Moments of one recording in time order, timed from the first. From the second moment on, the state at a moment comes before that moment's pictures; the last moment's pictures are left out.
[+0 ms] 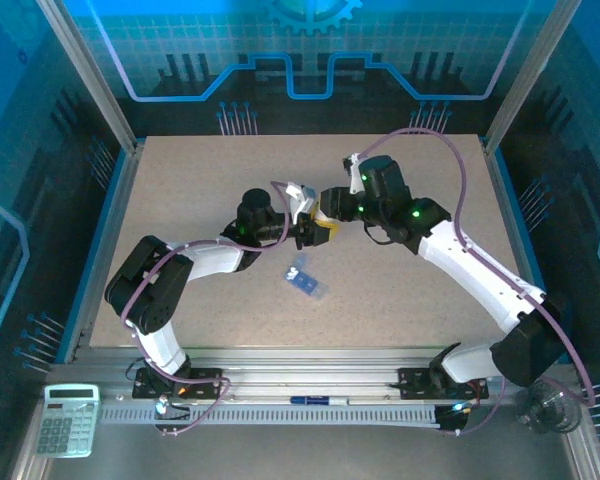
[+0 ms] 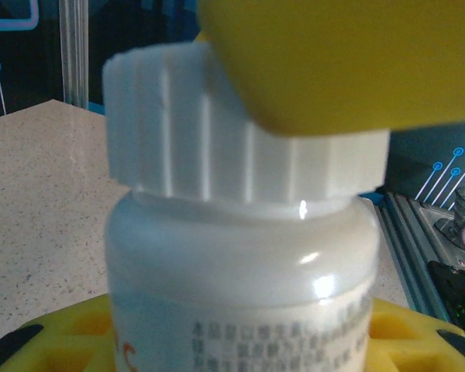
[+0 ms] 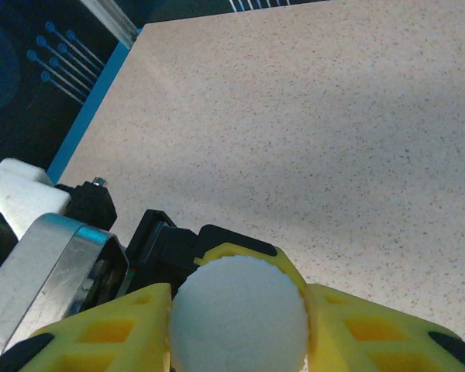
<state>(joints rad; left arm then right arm) -0.51 1.75 0.90 0.76 0.79 -0.16 0.59 1.38 1.28 -0.50 -0.08 0.48</state>
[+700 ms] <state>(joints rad) -0.51 1.74 0.90 0.78 0.78 -0.16 0.32 1.38 1.34 -0.56 -0.59 0.27</state>
